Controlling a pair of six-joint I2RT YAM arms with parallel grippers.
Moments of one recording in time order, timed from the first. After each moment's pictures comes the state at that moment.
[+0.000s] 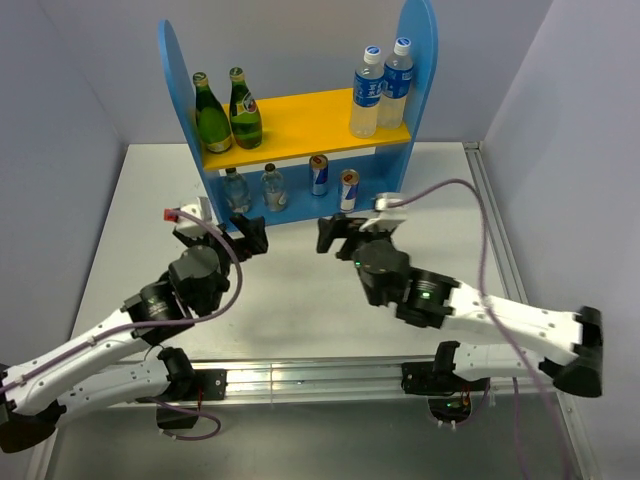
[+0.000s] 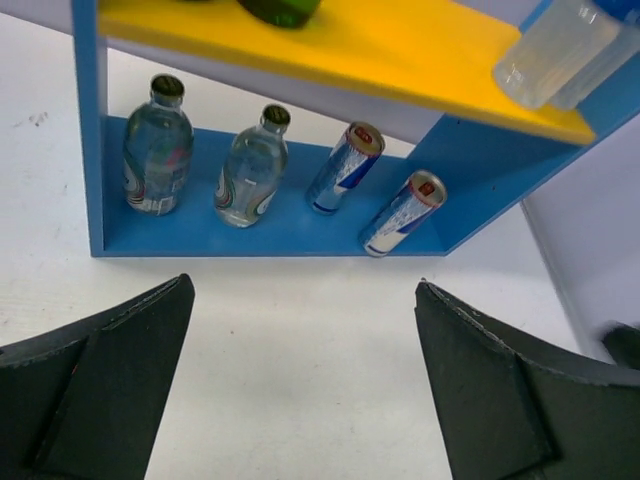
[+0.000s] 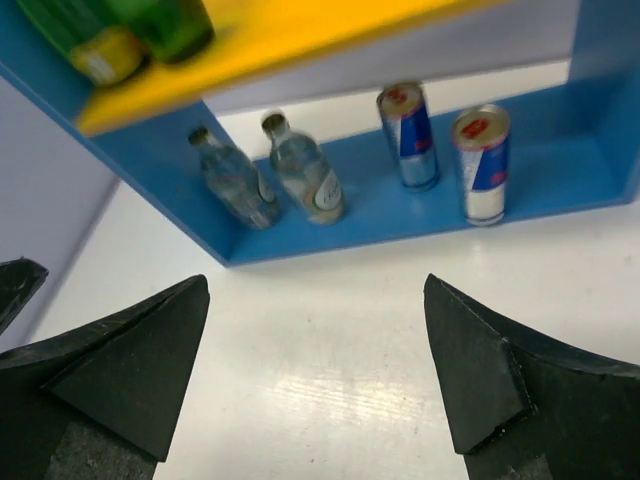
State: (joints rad) left arm -1.00 0.78 0.77 -0.12 -0.87 -0.55; right arm 1.13 1.08 0.89 0.03 0.90 0.48
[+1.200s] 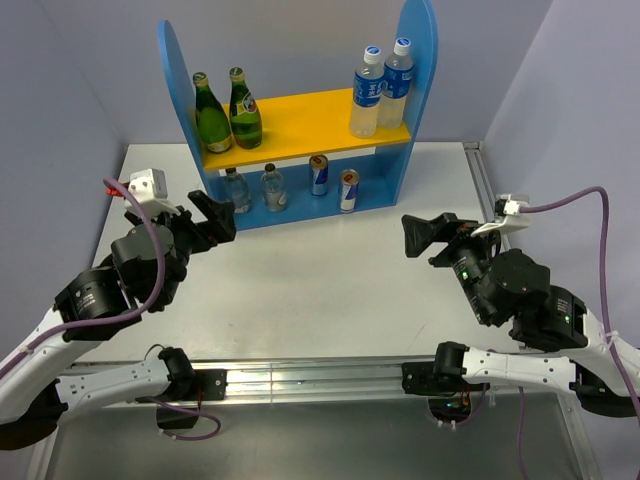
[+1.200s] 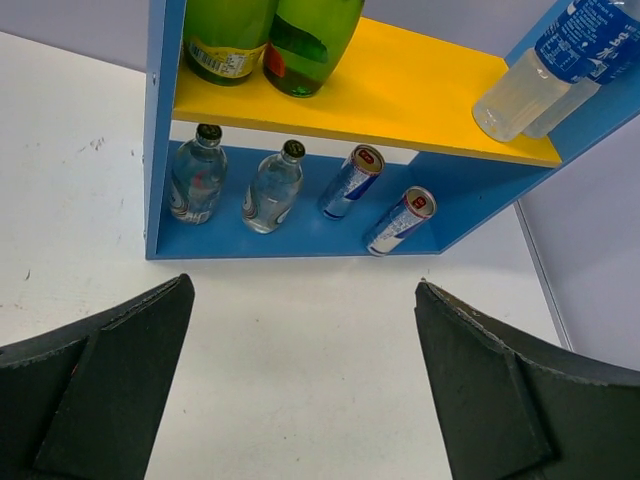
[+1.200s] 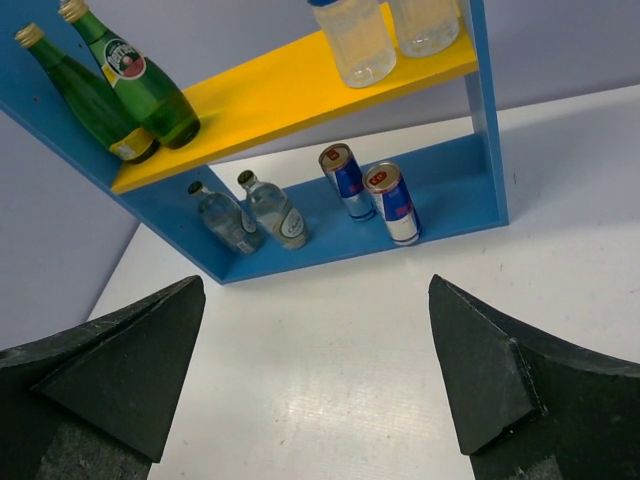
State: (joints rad) left arm -1.01 0.82 1.30 -0.69 -0.88 -0.61; right arm 1.21 0.63 1.16 -0.62 1.00 0.47
